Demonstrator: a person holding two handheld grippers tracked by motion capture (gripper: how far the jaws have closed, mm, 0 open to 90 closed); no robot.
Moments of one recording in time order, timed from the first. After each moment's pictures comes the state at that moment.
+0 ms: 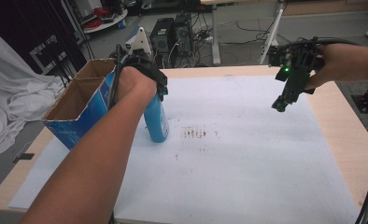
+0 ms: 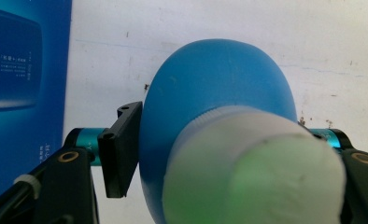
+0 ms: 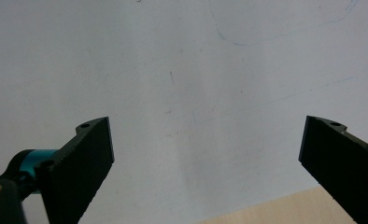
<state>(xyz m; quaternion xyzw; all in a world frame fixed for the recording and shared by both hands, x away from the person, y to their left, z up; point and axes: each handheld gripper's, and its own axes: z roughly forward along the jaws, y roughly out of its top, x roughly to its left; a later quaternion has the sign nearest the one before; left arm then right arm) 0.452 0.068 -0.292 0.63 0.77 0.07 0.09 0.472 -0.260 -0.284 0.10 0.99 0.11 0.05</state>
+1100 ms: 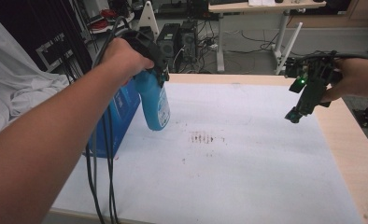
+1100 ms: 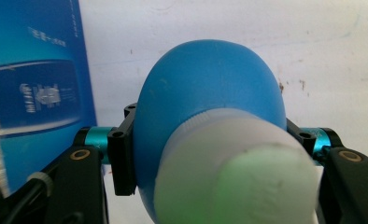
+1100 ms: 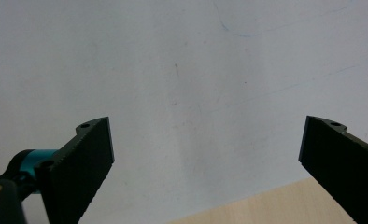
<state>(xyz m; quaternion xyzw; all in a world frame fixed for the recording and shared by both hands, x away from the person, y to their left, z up) 0.449 0.094 -0.220 0.73 0.67 0.04 0.10 0.463 -0.262 -0.279 0.11 0.99 0.10 0.06</state>
